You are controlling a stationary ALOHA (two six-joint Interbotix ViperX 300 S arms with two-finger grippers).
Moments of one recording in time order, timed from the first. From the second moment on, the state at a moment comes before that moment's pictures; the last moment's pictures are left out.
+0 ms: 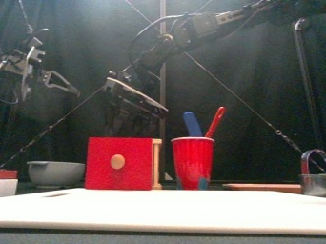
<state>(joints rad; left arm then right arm) 0.46 -0.95 1.34 -0.26 -0.33 0.00 -0.11 0.44 -0.13 -0.34 0.76 0.79</state>
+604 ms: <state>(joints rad) 0.46 -0.95 1.34 -0.26 -0.33 0.00 -0.08 0.37 -0.14 -0.32 0.76 0.74</state>
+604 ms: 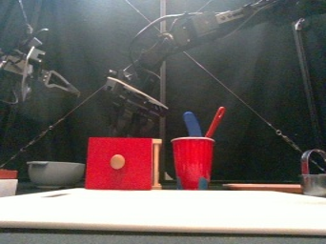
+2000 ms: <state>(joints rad) 0.46 -0.95 1.31 -0.27 -0.33 -0.01 0.27 0.06 0.37 -0.77 0.88 0.67</state>
